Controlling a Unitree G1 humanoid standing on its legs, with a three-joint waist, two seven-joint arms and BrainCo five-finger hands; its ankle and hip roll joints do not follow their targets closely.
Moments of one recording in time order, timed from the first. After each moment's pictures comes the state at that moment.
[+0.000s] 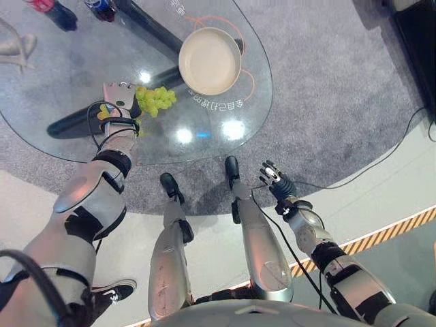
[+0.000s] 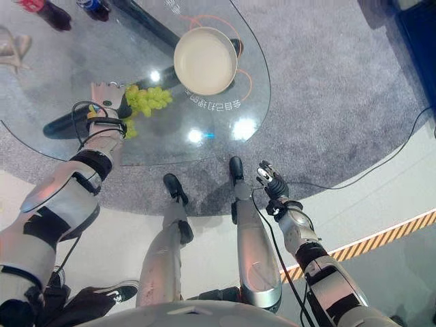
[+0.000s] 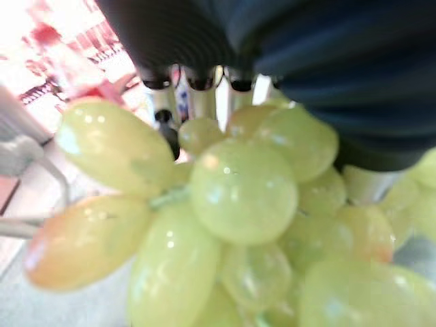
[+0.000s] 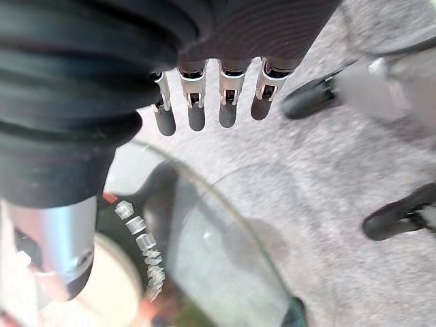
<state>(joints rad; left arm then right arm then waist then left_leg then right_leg) -1.11 0.57 -0.90 1.20 0.66 0.34 0.45 -0.36 -0.29 0.39 0.84 0.95 -0.29 0.20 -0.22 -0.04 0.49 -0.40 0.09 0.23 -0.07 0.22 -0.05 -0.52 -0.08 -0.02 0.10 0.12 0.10</state>
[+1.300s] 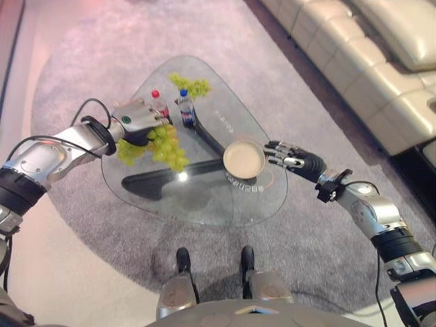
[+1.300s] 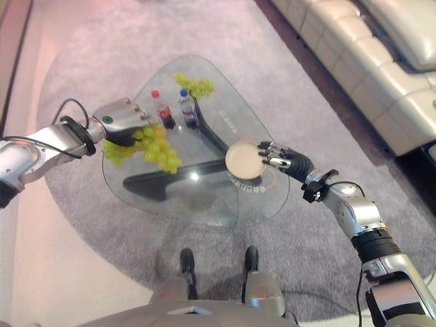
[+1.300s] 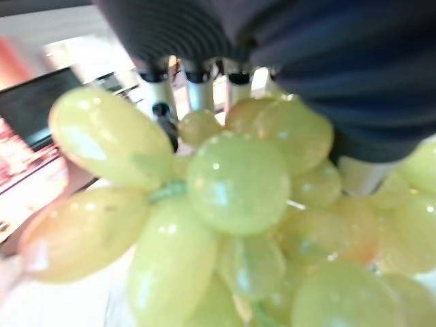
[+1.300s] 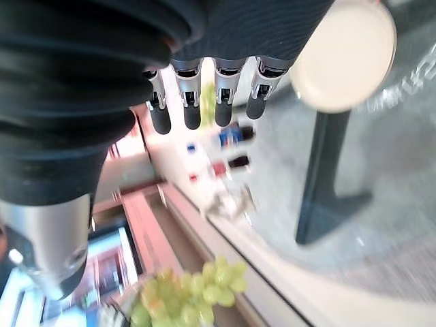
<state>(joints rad) -0.80 1.21 -0.75 0.12 0.88 -0.40 0.05 -0.33 -0.70 0.28 0.23 0.78 0.26 0.57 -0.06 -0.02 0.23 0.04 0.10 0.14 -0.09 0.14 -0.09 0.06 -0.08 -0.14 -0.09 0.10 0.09</state>
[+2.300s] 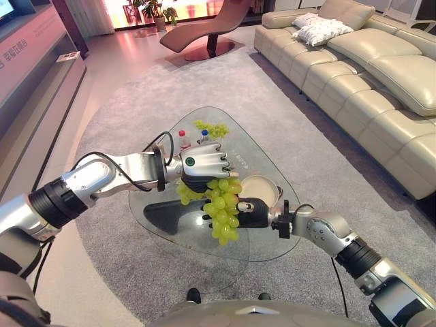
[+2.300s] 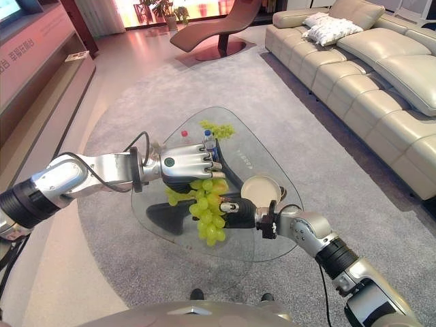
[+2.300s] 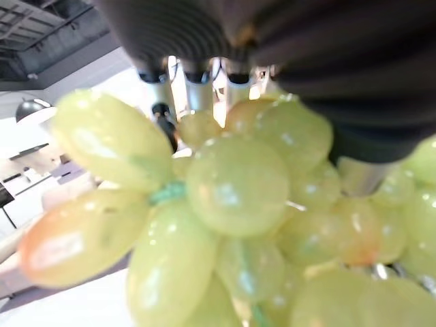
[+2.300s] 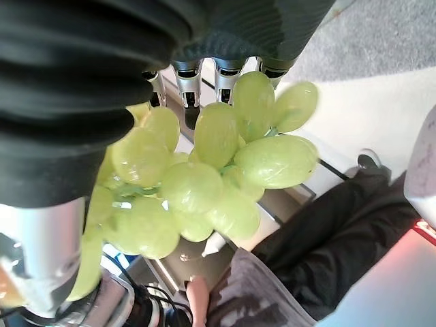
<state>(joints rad) -0.80 1.03 -0.85 -0.15 0.81 -0.52 0.01 -0.31 -0.56 0.61 0.09 0.96 0.54 0.66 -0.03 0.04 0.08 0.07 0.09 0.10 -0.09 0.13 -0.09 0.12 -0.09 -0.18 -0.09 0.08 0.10</state>
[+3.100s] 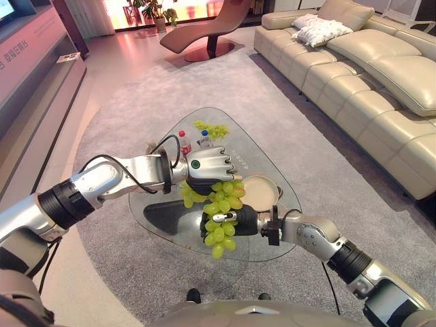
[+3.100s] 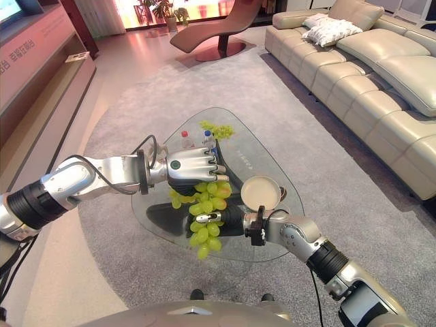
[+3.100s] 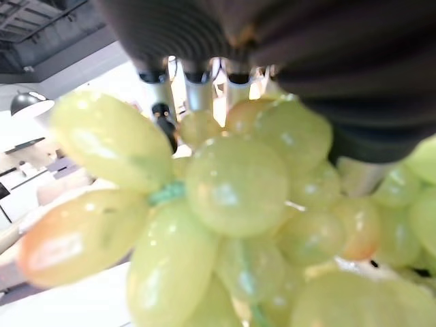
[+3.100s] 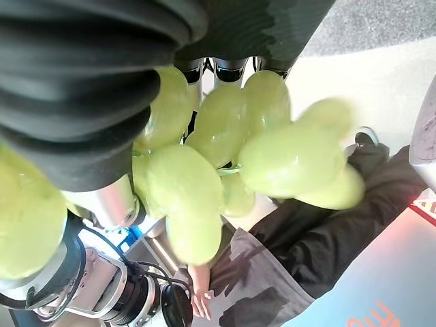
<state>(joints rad) -0.80 0.99 -0.86 -0.16 0.81 -0.50 -0.02 -0.31 -0.52 0.65 0.05 1.00 0.54 0.61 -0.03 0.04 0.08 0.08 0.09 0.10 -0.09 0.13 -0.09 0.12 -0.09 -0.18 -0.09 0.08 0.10</state>
